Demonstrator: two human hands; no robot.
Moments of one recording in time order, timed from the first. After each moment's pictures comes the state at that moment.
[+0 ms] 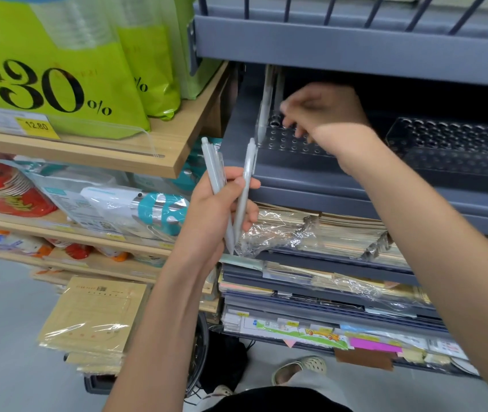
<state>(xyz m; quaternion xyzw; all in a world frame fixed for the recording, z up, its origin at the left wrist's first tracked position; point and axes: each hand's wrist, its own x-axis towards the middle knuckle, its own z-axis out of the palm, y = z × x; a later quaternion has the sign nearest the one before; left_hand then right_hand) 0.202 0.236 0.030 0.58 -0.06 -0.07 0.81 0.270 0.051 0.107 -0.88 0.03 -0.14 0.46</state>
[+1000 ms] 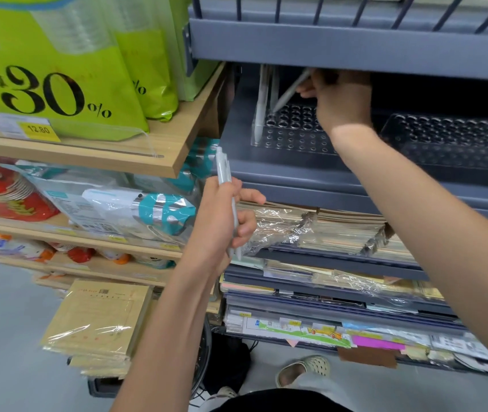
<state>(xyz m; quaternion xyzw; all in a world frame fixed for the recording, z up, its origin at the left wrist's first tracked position) 0.191 0.228 0.032 0.58 -0.01 -0.12 0.81 0.295 0.036 0.105 -0.80 0.08 -0.28 0.52</state>
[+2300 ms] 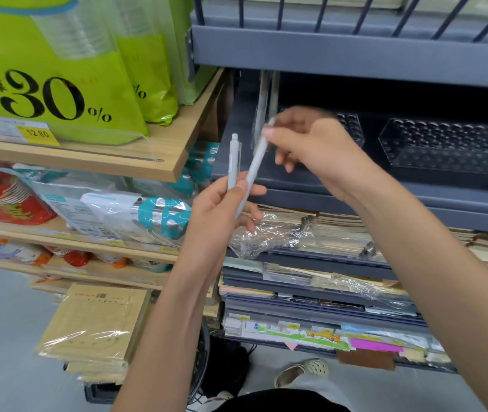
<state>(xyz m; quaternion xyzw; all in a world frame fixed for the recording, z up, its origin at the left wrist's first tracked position) 0.196 0.234 0.023 0.59 -0.09 -0.06 0.80 0.227 0.069 0.103 -0.80 -0.03 -0.06 0.60</state>
